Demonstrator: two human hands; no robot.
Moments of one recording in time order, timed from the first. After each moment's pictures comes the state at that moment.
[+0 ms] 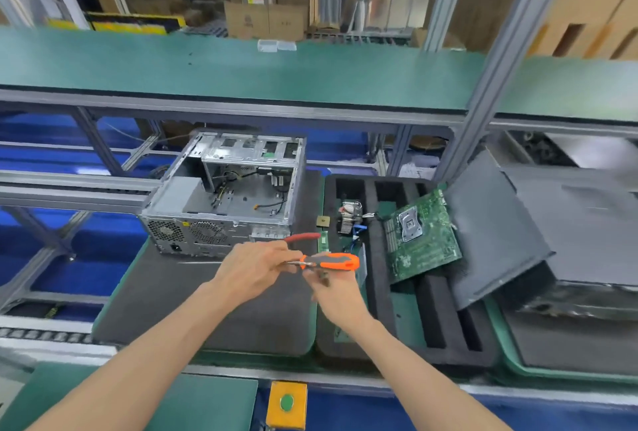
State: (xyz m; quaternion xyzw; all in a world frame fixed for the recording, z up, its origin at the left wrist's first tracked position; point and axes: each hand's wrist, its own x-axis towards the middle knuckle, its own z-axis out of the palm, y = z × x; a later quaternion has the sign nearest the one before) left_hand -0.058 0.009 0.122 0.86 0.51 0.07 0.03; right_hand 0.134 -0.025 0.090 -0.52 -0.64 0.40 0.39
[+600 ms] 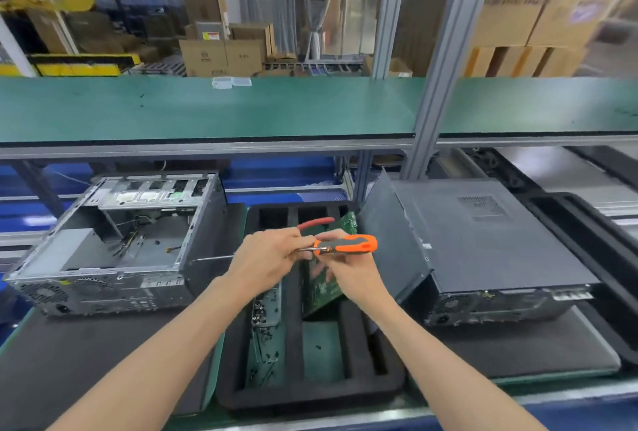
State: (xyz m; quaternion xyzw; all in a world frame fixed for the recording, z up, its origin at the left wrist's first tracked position) left_hand 0.022 0.065 0.182 0.89 0.39 0.24 -0.03; right_hand 0.209 0.020 0.169 -0.50 -0.56 0.43 0.50
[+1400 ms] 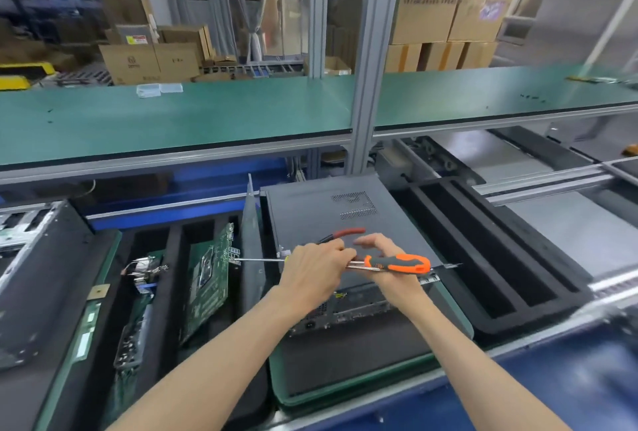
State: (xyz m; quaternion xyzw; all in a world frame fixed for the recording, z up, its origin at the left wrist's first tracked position) left_hand 0.189 0.025 0.185 0.92 0.36 0.11 -0.07; right_hand 0.360 -0.030 0.156 -0.60 -0.59 0.26 0.47
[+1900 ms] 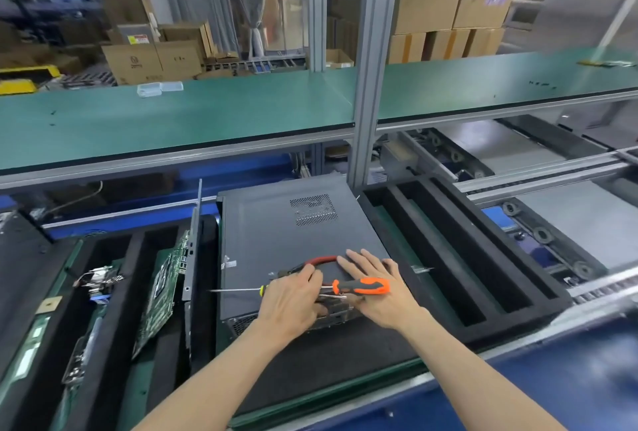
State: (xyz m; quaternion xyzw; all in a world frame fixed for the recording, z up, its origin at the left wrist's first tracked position) left_hand 0.150 0.027 0.112 0.90 0.43 0.02 -0.04; right_hand 0.358 -0.021 0.096 -0.68 -0.73 0.04 0.04
